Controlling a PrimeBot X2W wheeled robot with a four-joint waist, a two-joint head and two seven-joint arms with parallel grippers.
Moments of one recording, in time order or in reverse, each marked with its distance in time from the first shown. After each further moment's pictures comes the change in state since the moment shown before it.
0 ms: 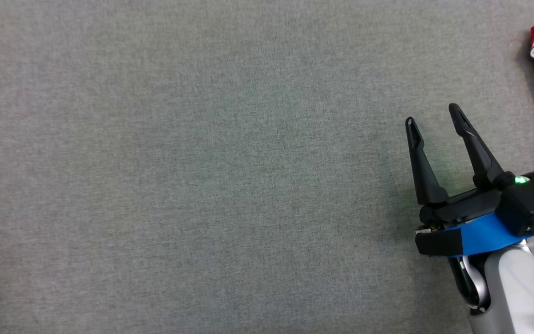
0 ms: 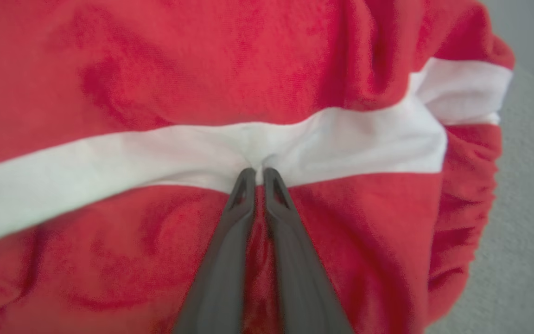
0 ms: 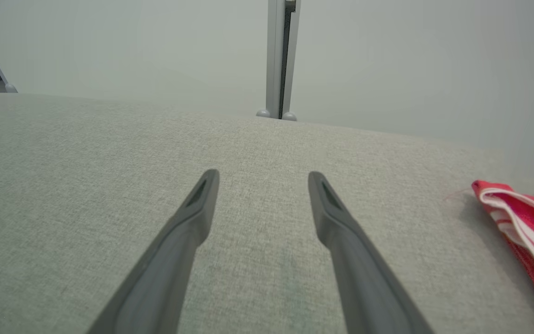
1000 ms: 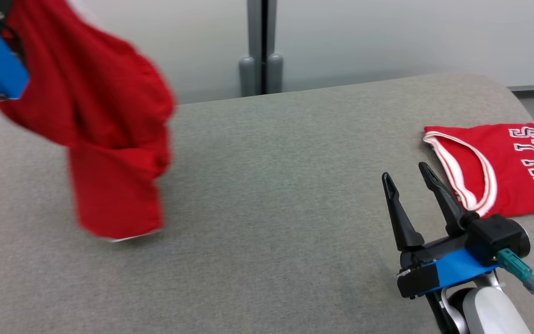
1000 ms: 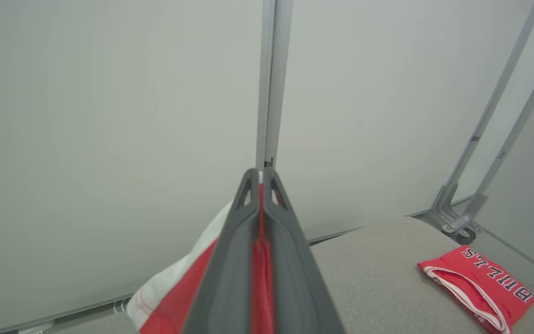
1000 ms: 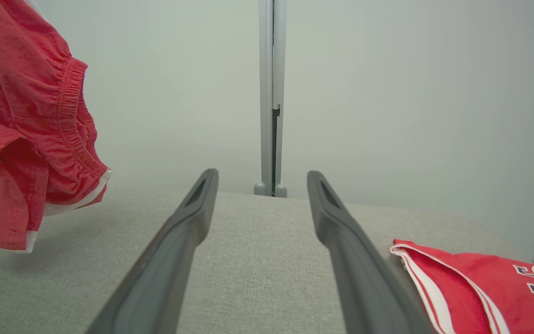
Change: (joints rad) left arm -0.211 -0.069 -0.253 -0.544 0.087 -0.137 0.064; right arm 0.122 0.033 0.031 0.083 0.037 0.000 0.024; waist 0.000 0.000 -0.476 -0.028
